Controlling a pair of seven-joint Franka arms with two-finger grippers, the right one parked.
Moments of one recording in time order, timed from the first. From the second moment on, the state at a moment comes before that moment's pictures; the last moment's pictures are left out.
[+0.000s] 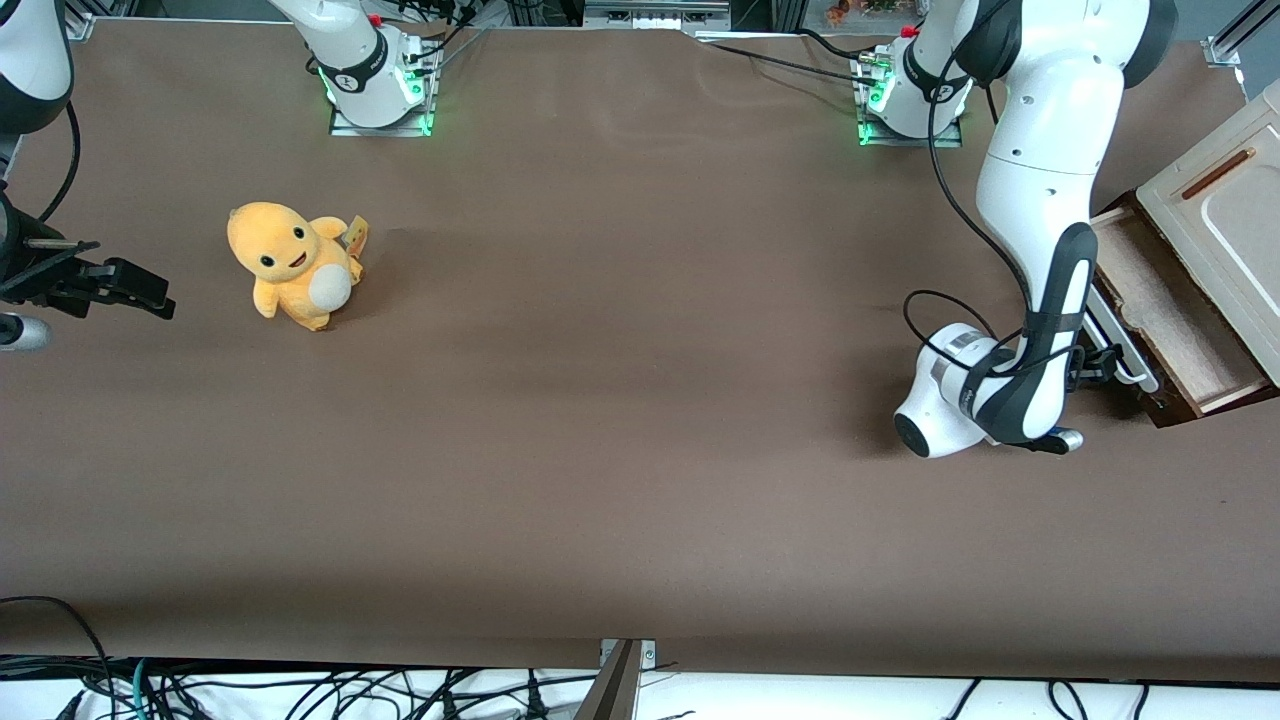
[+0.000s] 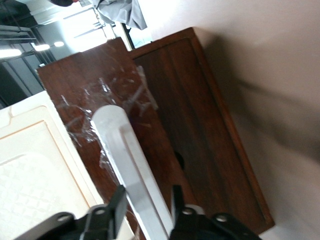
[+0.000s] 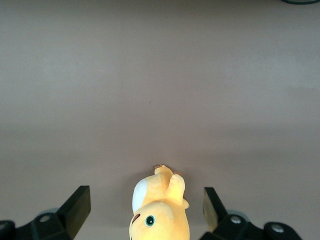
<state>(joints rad) -0.19 0.89 0.03 -1.51 1.00 1.30 -0.52</state>
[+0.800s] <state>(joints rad) -0.16 0.89 0.03 -1.31 0.75 1.30 -0.46</state>
